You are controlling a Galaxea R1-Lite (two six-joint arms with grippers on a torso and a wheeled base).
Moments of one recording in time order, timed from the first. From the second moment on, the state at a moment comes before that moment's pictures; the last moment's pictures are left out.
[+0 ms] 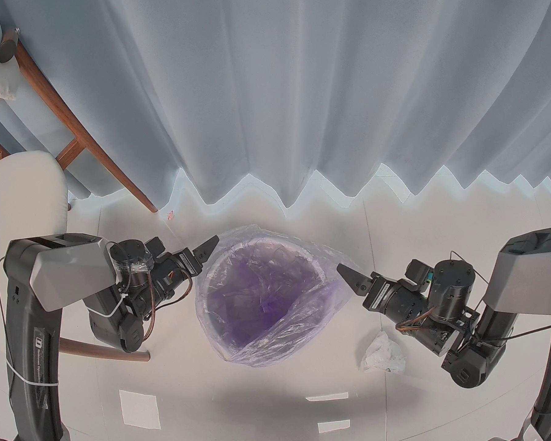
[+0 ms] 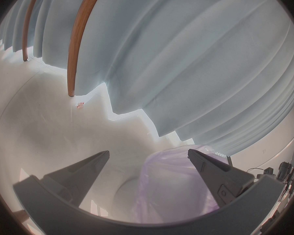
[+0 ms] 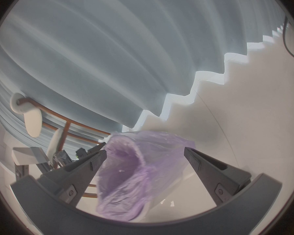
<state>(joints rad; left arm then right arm) -0.21 2.44 -0.85 -1.55 -0.22 -0.56 0.54 2.18 -0.48 -1.54 -0.02 0.60</state>
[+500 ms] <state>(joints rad) -0.20 2.22 -0.75 -1.55 -0.16 -0.44 0.62 2.02 -0.35 -1.53 0.03 0.67</state>
